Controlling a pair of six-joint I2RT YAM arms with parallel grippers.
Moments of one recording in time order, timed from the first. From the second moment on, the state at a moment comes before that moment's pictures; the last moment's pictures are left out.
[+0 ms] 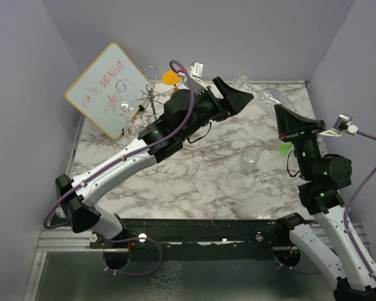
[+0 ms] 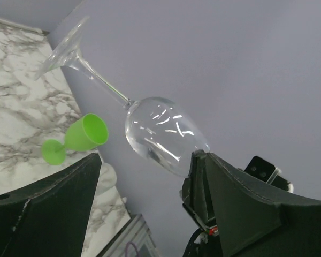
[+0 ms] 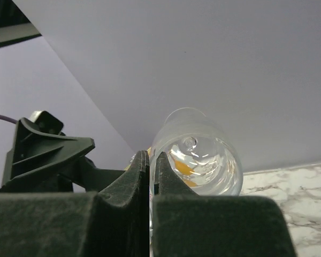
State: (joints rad) left arm -0.94 1.47 1.56 -0.03 -0.12 -0.95; right arm 0.32 0.60 0.72 0.39 0.04 0.62
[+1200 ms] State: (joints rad) left arm -0.94 1.55 1.54 0.27 -0.12 -1.36; right arm 0.32 0.54 0.64 0.64 -0.13 0.86
